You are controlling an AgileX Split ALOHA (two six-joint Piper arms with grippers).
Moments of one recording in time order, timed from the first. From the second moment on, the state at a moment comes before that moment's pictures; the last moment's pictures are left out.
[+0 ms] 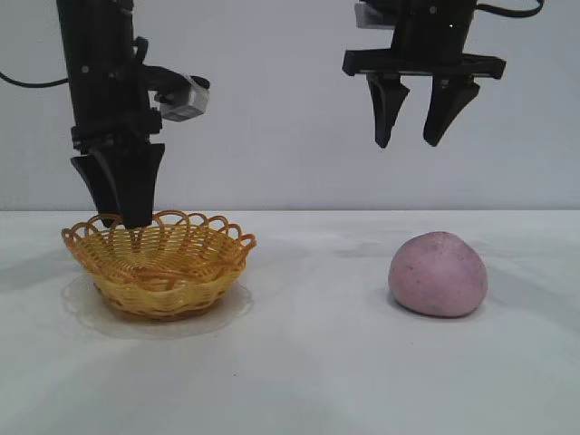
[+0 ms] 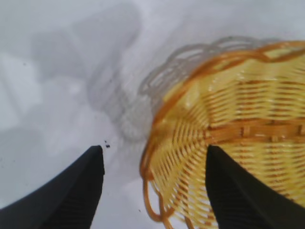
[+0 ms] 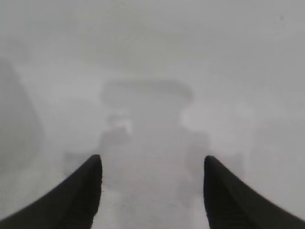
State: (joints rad) left arm -0.27 2.30 -1.82 -0.17 1.15 0.67; right arm 0.36 2.13 -1.75 -0.02 0.89 0.06
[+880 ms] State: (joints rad) left arm -0.27 2.11 -1.75 -0.28 1.21 0.10; right arm 0.36 2.13 -1.75 -0.04 0.89 0.06
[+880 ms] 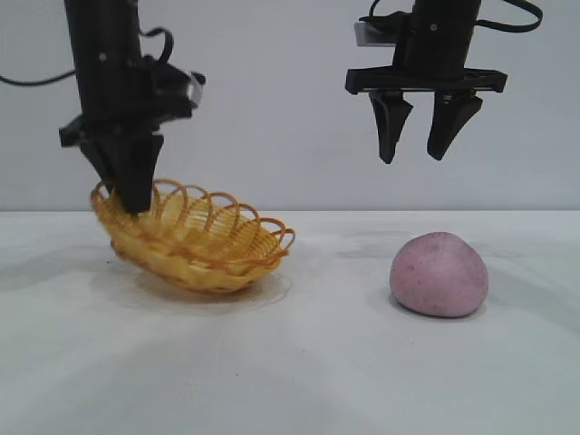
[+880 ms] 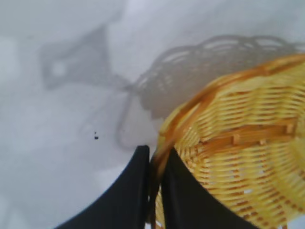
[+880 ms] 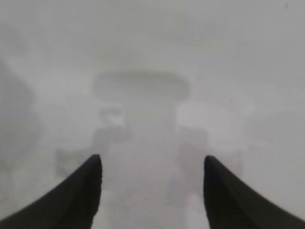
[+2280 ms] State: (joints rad) left arm -0.27 1.94 -1.06 -0.79 0.68 0.30; right arm 0.36 2.13 -1.75 -0.04 0.88 0.06
